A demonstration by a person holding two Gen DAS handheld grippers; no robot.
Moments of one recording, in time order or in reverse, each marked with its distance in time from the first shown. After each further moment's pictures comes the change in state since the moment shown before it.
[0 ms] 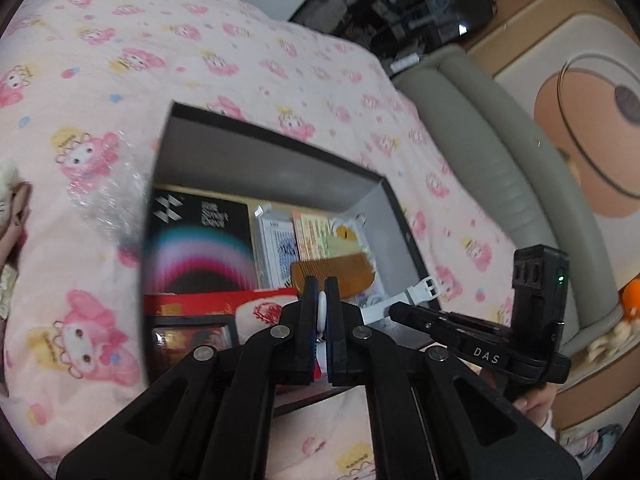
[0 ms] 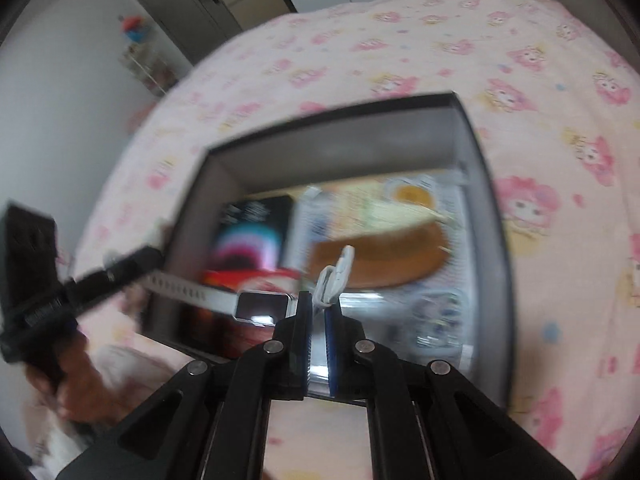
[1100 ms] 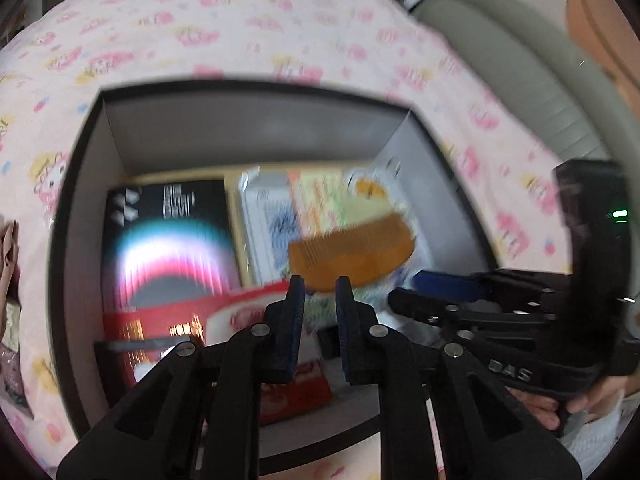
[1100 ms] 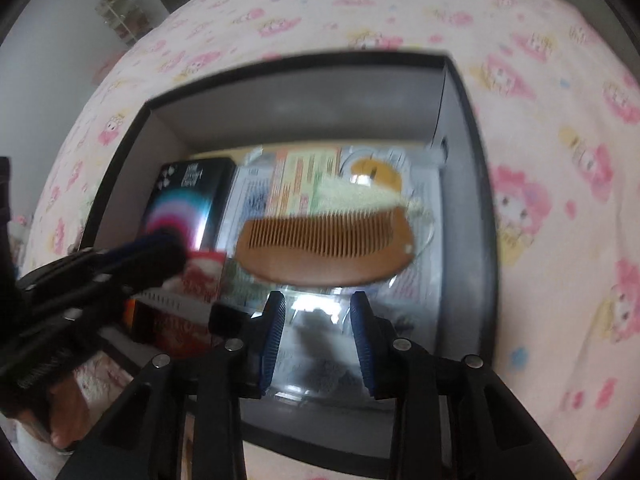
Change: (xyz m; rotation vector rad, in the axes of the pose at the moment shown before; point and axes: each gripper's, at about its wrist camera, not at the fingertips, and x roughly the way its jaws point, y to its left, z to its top) left arm 0.081 -0.038 0.003 0.142 0.173 0.258; right arm 0.049 -0.004 0.020 -0.064 0.170 -0.081
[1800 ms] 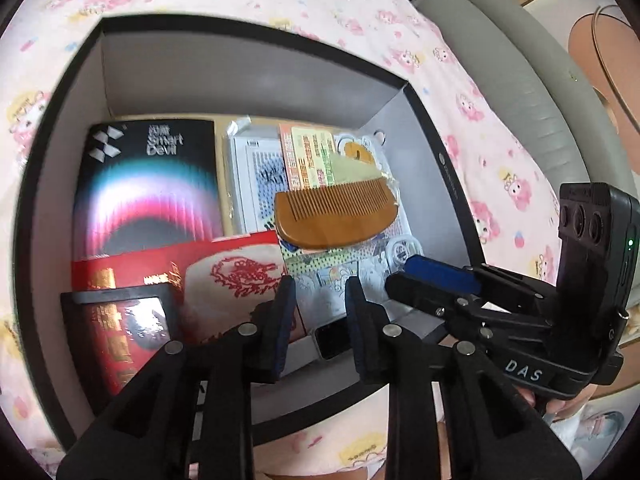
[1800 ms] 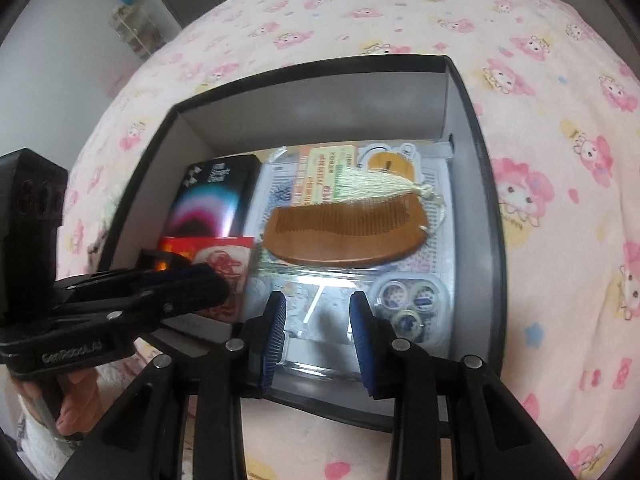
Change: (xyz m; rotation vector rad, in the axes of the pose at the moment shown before) left arm 0.001 0.021 -0.025 -0.096 0.102 -0.189; right arm -0.016 0.007 -0.019 0.012 -0.051 0.064
